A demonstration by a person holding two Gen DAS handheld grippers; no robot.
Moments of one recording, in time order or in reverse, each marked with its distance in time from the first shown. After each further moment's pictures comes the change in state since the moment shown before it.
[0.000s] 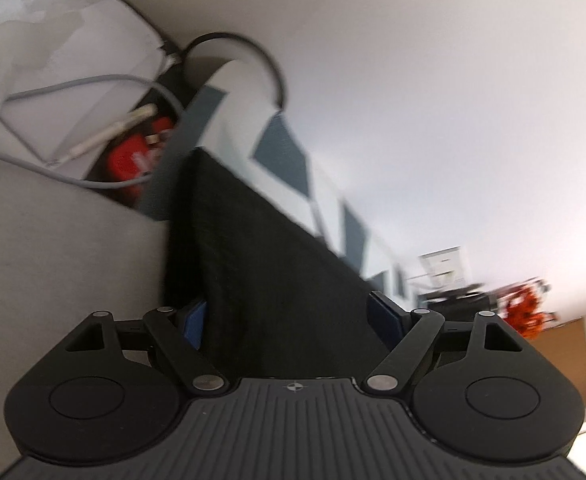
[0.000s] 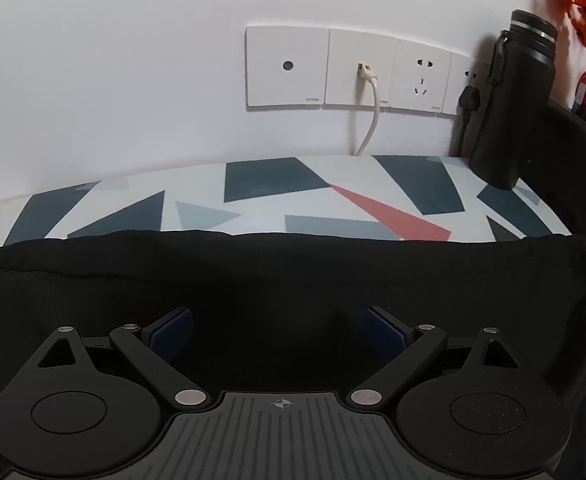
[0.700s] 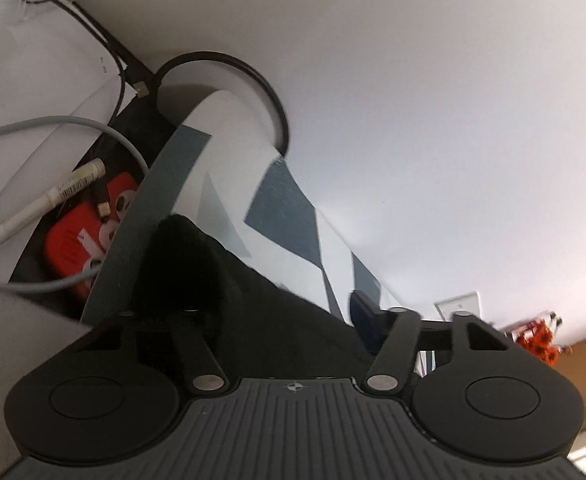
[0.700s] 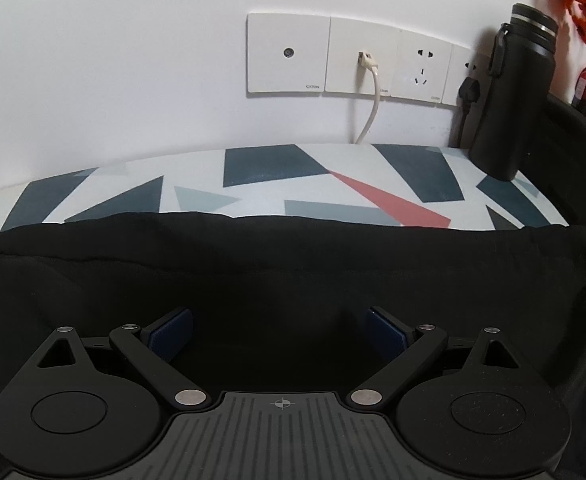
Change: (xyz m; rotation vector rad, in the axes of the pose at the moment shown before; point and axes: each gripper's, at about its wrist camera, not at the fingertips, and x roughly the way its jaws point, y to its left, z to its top) left arm 0.072 0.015 0.050 -0.019 -0.087 0.037; right arm 0.003 0.001 -0.008 -0.007 0.026 -0.014
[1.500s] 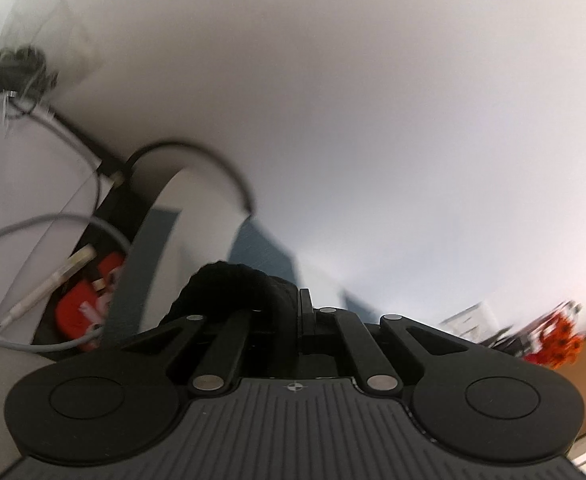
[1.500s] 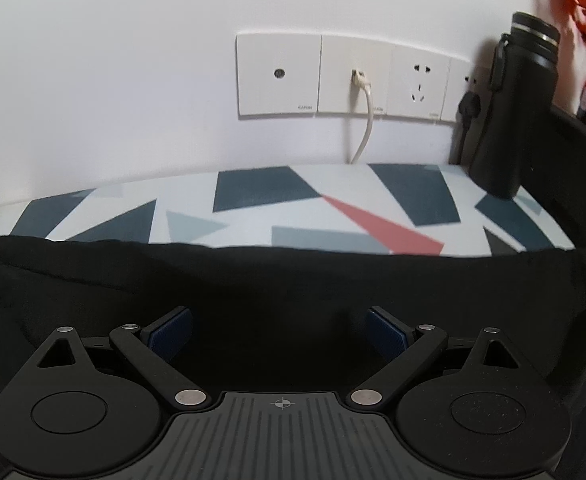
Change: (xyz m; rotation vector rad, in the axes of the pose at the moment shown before) left arm -0.039 -0.048 -0.008 0.177 -0.190 0.000; right arm 0.000 -0.024 0.017 -0.017 -0.025 0.042
